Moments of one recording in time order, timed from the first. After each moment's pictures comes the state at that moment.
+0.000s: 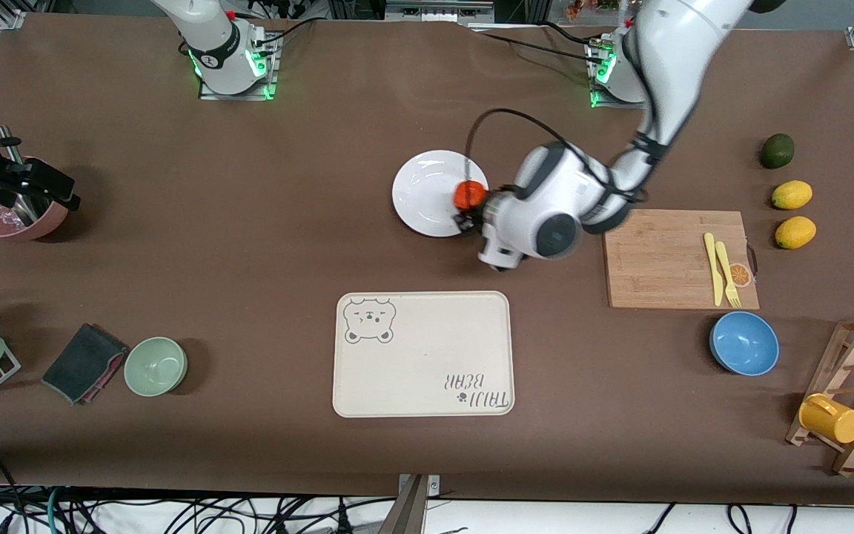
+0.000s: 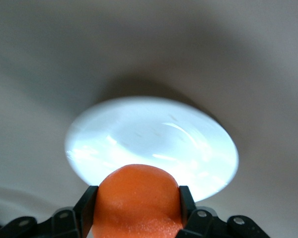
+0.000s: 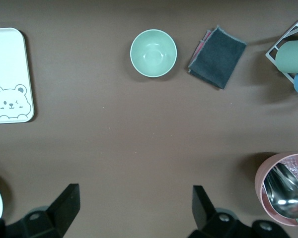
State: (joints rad) left arm -0.33 0.62 -0.40 -1.68 -0.37 2.02 -1.12; right arm 0.03 0.06 -0.05 -1.58 0.01 1.66 0.02
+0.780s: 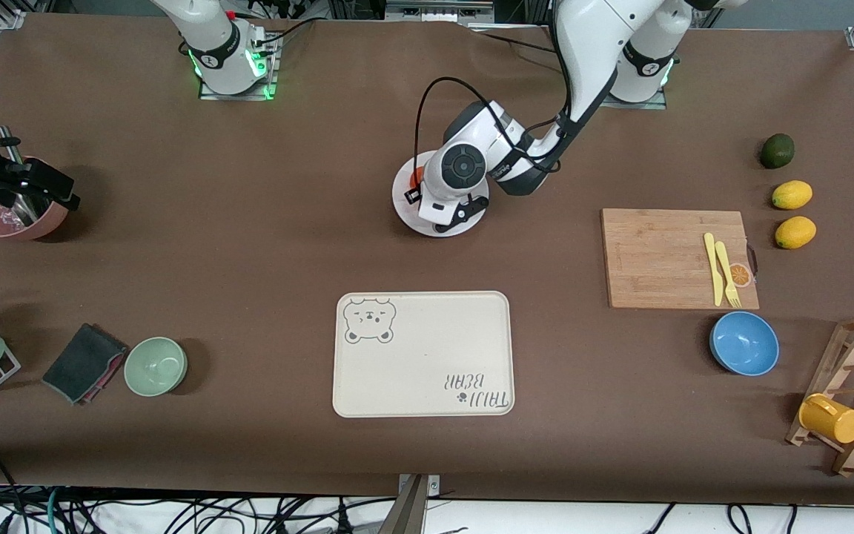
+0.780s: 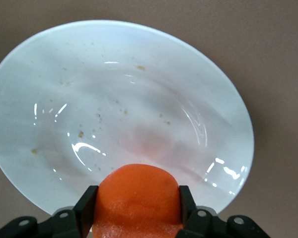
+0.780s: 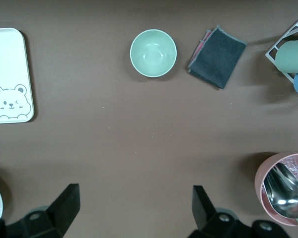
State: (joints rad) left arm -0.50 0.65 -0.38 -1.76 -0.24 2.22 -1.23; right arm 0.03 0.06 -0.05 -1.58 0.01 1.66 0.02
